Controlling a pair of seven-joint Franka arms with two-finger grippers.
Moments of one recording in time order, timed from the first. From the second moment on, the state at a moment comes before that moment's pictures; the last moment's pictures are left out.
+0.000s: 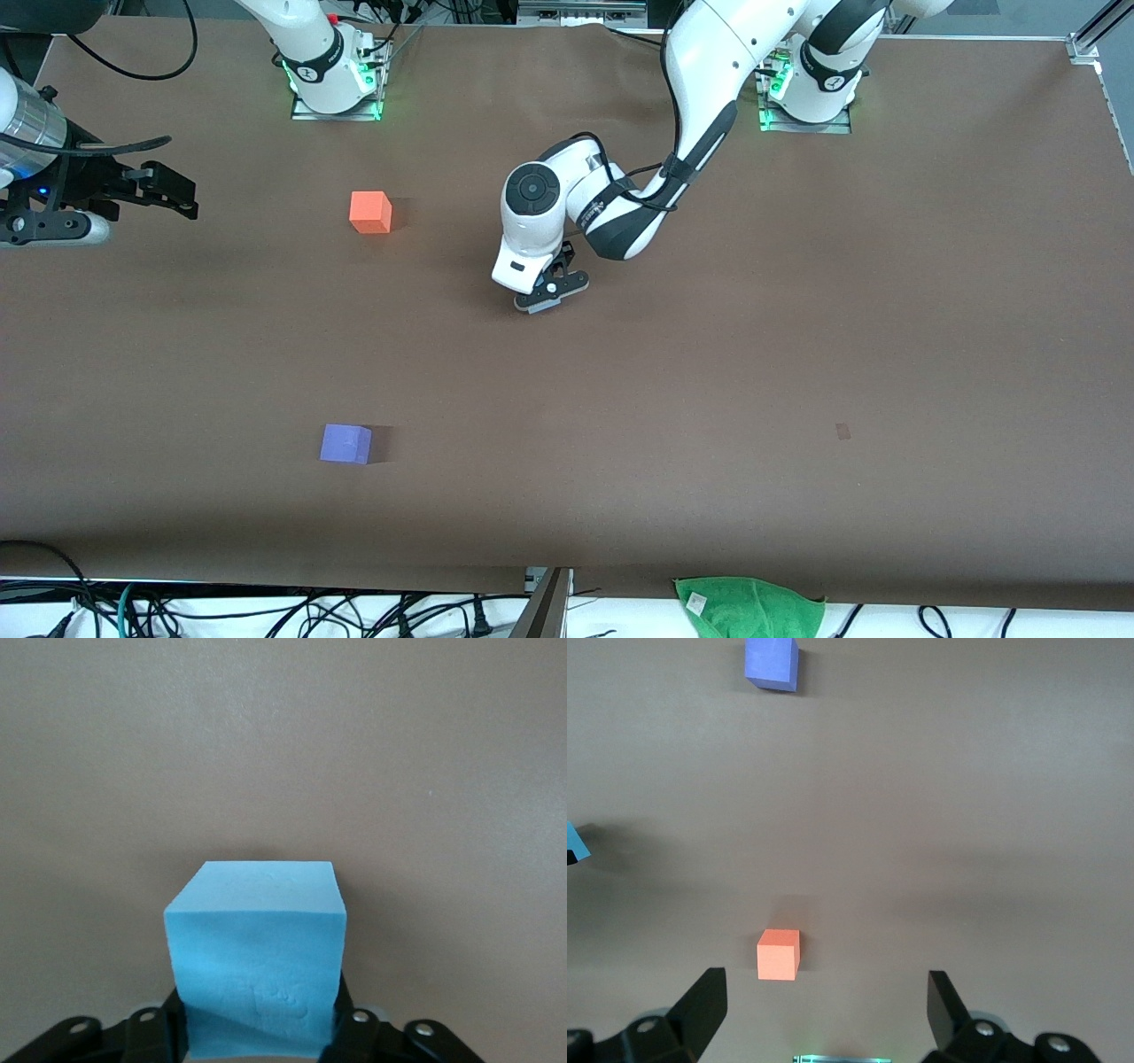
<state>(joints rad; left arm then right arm) -0.71 0.87 -0.21 -1.30 0.05 2.17 -1.29 0.06 0.05 0.02 -1.55 -0.03 1.50 0.03</state>
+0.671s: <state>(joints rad) -0.66 0.84 -0.21 -1.27 0.05 2.14 -1.29 0.07 0.06 0.02 -1.55 -0.03 1.51 0.03</state>
